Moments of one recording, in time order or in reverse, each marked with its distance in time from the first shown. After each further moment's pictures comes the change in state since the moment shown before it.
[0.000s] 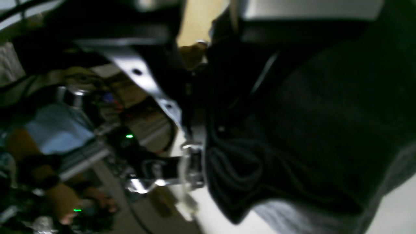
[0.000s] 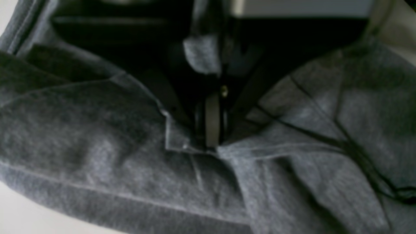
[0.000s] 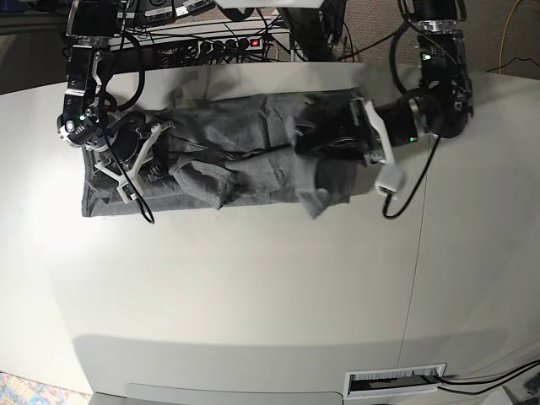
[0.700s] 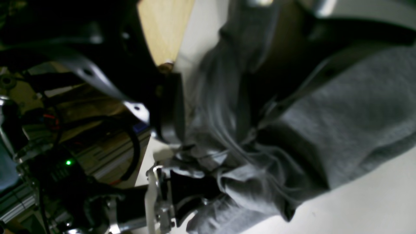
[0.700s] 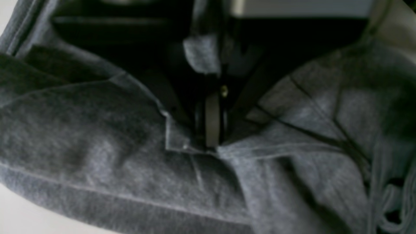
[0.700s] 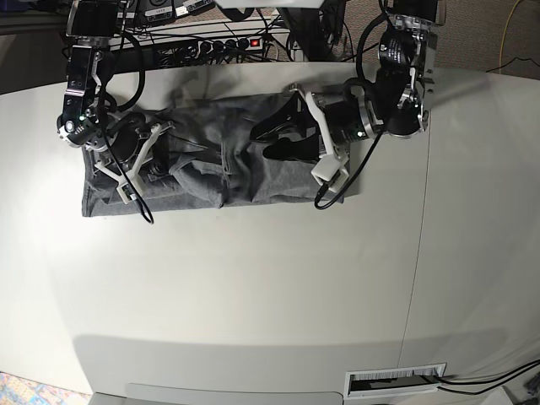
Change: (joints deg) left arm -0.3 0.9 14.2 0.0 30.4 0.4 -19.4; right arm 0.0 0.0 0.0 0.0 0.4 0.0 -0.5
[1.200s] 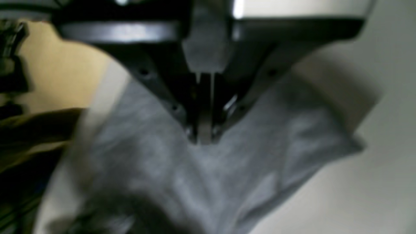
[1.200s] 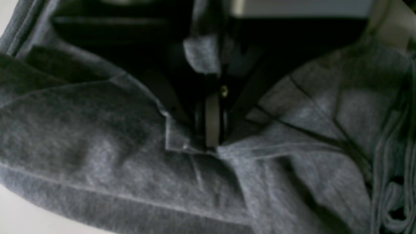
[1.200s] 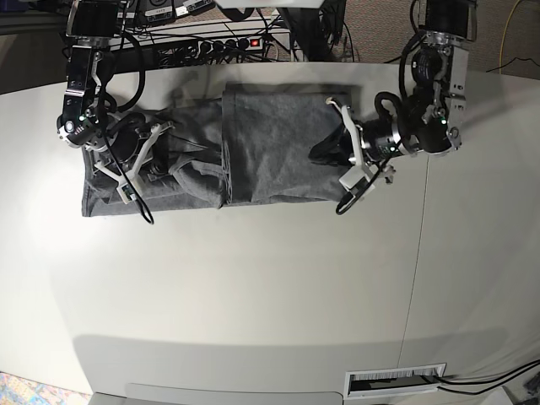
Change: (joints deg) left arm -3.5 -8.7 -2.3 -0.2 15.5 -0.2 0.4; right arm 0.0 0.0 0.0 0.1 0.7 0.0 -1.2
